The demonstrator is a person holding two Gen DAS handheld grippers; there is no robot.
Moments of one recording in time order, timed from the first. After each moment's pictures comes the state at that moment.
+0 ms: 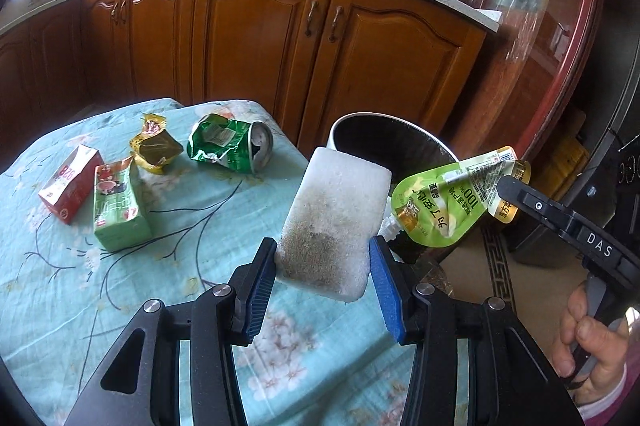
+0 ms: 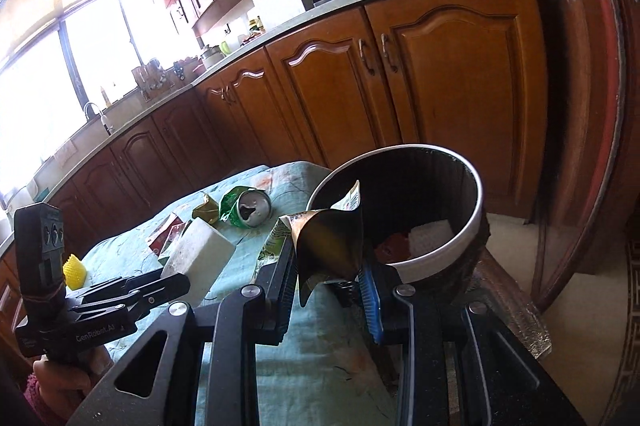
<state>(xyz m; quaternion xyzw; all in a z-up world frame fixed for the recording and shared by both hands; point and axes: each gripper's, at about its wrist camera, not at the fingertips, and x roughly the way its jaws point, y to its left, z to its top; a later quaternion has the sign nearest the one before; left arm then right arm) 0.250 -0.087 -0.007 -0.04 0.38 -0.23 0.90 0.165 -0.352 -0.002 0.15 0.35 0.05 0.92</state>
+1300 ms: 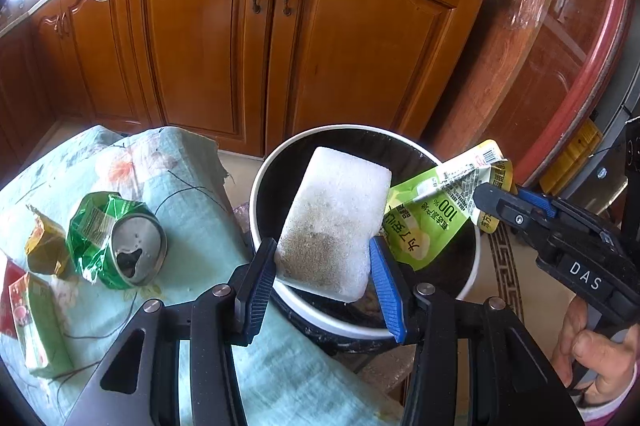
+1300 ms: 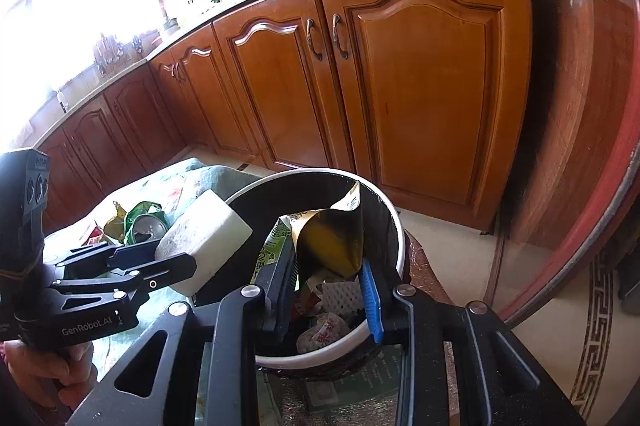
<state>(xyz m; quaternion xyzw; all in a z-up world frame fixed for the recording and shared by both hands) 0.390 -0.219 -0.024 0.02 0.43 -0.25 0.87 0.253 -0.412 -0.028 0.09 0.42 0.01 0.90</state>
